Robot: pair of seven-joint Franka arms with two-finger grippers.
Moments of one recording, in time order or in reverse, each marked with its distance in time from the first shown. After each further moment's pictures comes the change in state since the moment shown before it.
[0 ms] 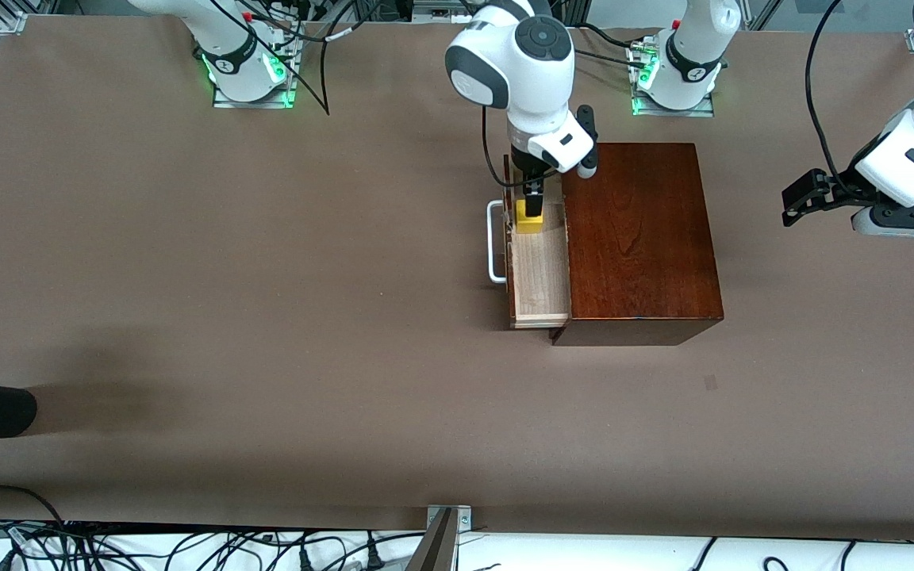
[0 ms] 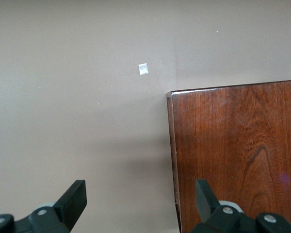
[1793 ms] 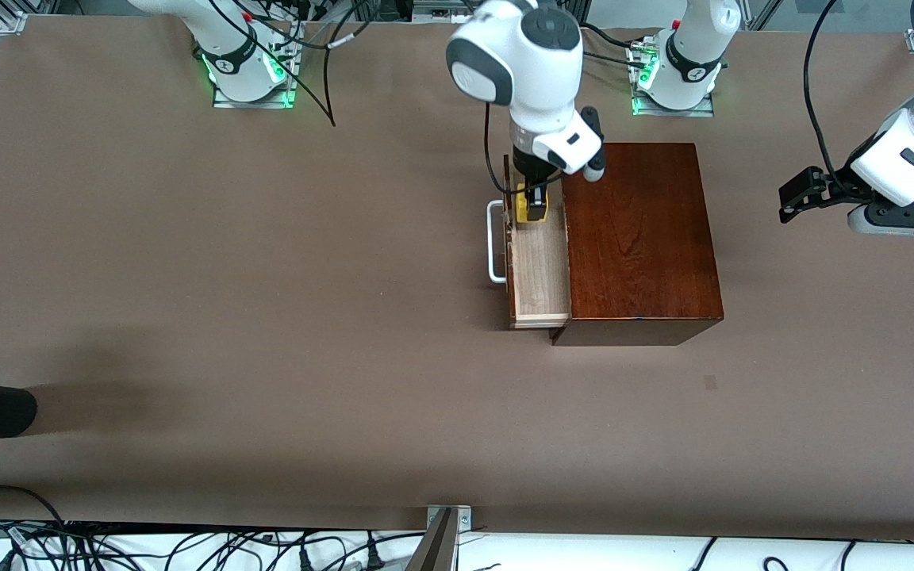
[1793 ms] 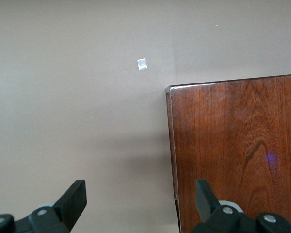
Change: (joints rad) left arm 0.000 0.000 -0.003 0.000 0.000 -0.018 -0.002; right arm -0.026 -0.001 -0.023 0.188 -0.018 -0.150 -0.028
